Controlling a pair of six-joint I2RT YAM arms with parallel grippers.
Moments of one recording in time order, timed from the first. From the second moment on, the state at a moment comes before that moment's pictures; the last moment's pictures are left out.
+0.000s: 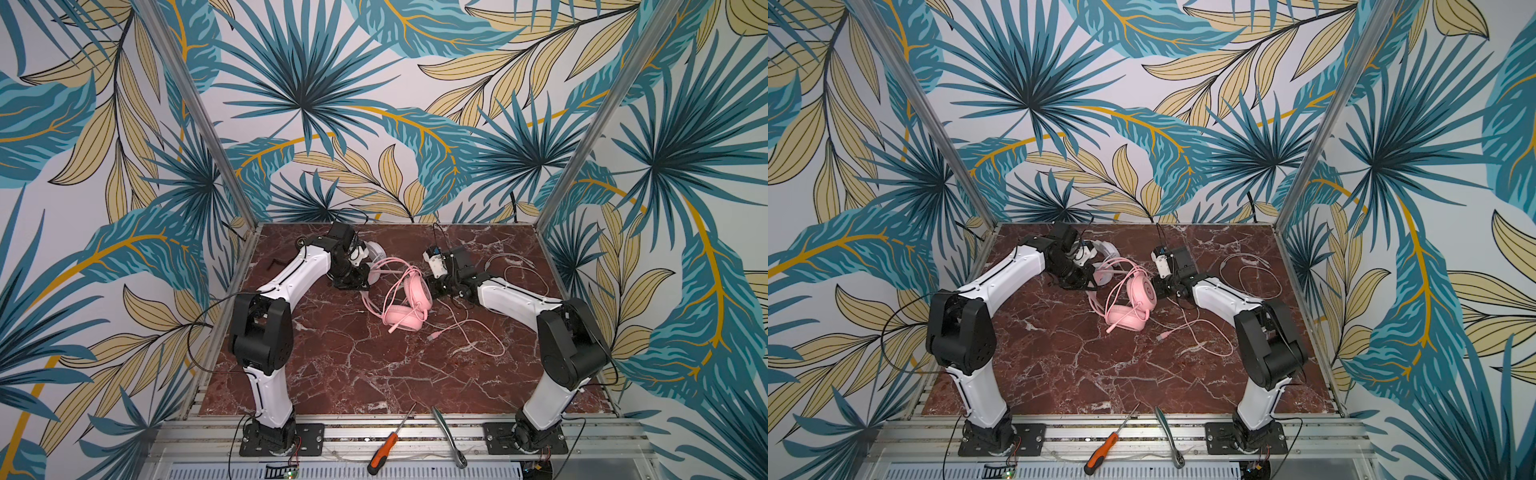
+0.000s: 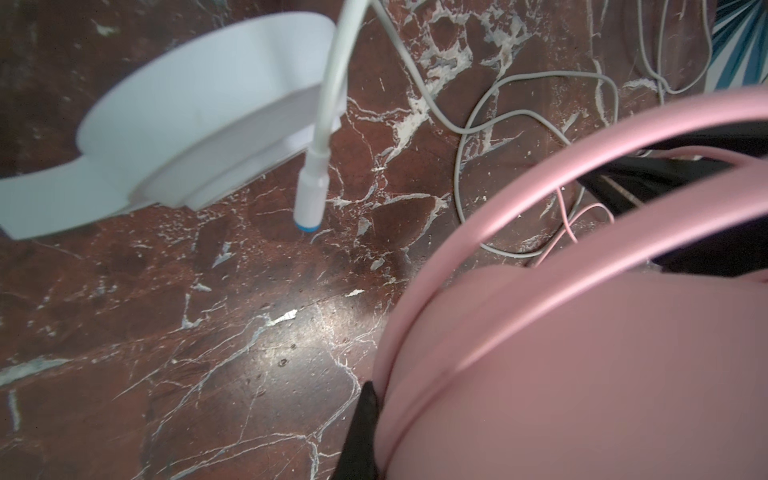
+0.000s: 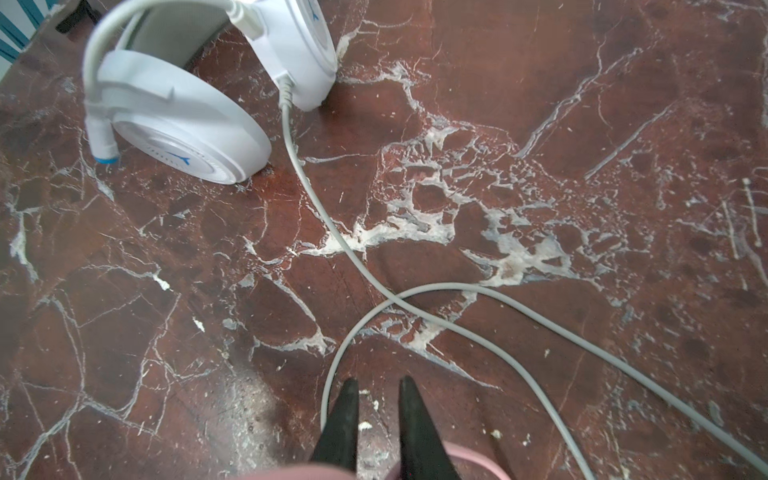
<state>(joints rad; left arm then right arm) -0.31 1.87 1.58 -0.97 0.48 -0.21 0.40 1.77 1.15 -0.21 -0.17 0.10</state>
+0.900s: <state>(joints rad) -0.27 1.86 1.58 -0.97 0.54 -0.23 0.40 1.82 1.14 -0.33 -0.05 0.15</state>
